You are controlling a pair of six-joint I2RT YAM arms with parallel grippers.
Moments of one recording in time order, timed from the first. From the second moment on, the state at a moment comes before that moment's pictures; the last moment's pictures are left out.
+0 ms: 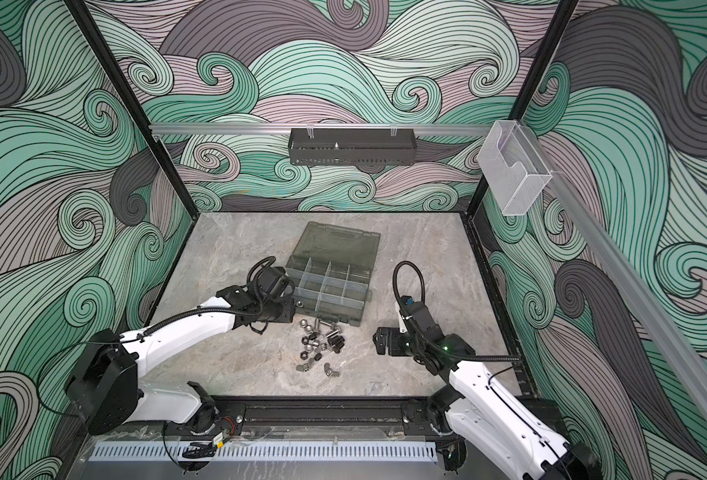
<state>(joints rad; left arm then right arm) -0.66 1.37 0.87 -0.60 -0.10 -0.57 0.52 0.77 0.48 -0.67 -0.11 0.49</state>
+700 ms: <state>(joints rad) -0.66 1.41 0.76 -0.49 0.01 -0.65 0.52 0.72 0.46 -0.67 -0.11 0.51</state>
